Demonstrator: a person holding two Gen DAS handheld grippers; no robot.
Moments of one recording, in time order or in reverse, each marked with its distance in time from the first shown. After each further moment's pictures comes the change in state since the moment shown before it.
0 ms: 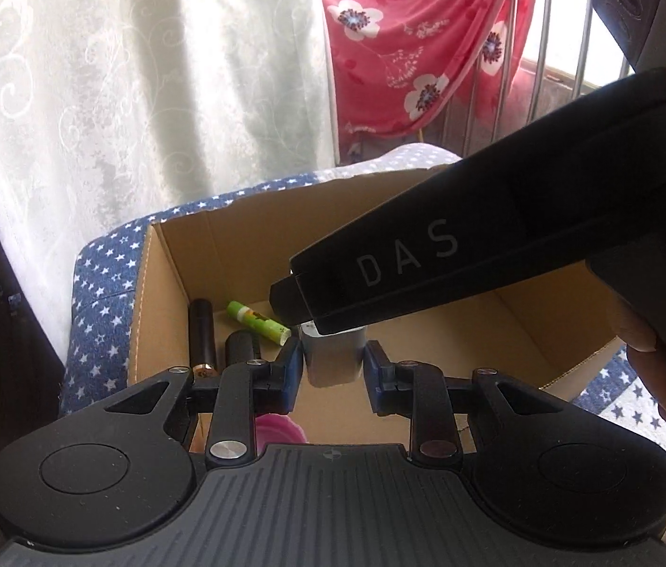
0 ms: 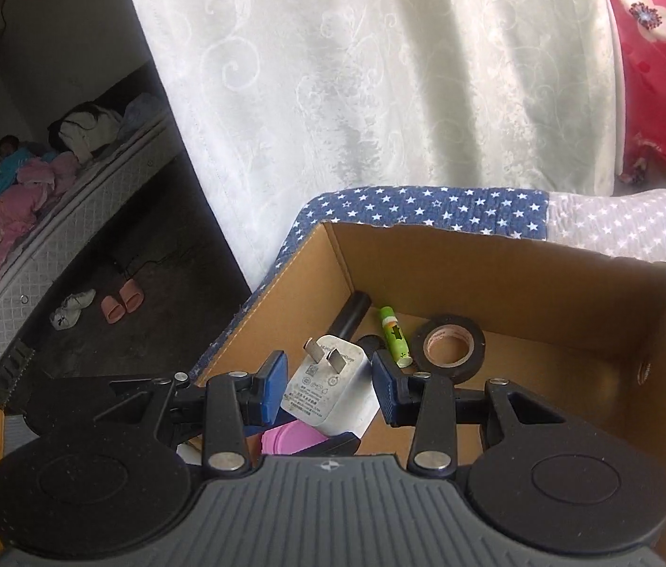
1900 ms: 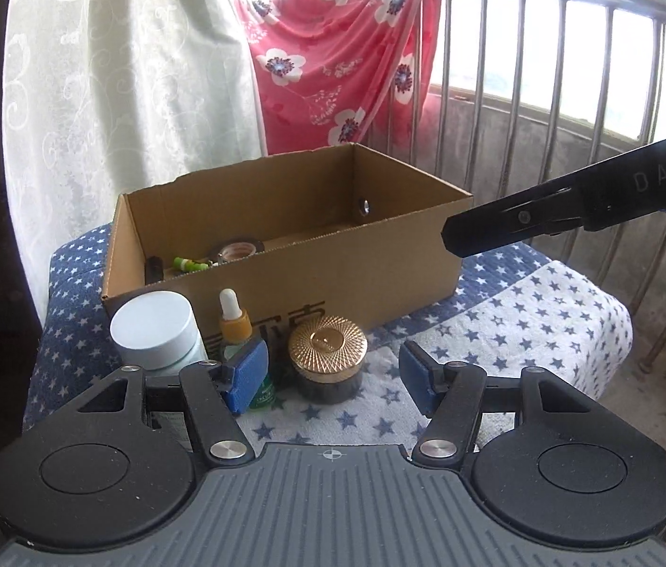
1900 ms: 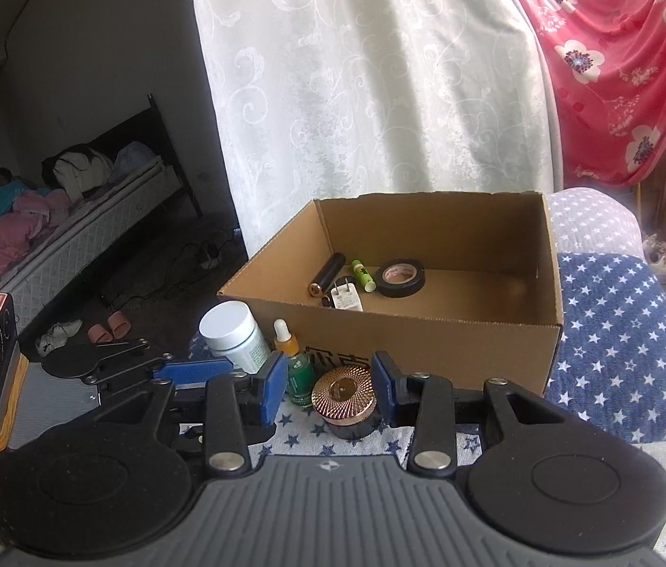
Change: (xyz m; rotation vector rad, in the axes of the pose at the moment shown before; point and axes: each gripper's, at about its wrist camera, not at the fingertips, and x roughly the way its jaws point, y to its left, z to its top) left arm -0.094 -0.033 -0.115 0.106 -0.165 -0.129; right arm -0.140 0.028 -0.158 -0.004 -0.209 -0.096
